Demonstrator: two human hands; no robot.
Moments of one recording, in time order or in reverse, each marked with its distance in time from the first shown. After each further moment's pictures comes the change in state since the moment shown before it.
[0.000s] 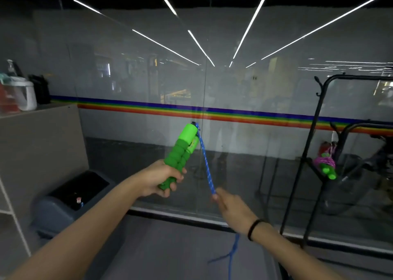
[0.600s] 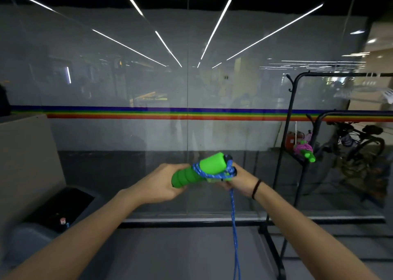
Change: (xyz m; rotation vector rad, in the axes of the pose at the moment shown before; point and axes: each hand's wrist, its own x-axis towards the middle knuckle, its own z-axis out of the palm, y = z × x) left_hand -0.013 -0.025 -0.071 0.733 -0.131 0.737; right_hand 0.042 -0.071 -0.006 0.597 0.004 -0.027
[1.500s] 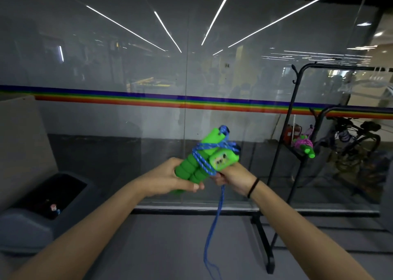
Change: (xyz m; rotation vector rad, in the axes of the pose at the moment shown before) left_hand 0.022 0.003 0.016 -0.539 -0.201 -0.151; right_hand 0.011 0.012 -0.002 0.262 0.016 0.043
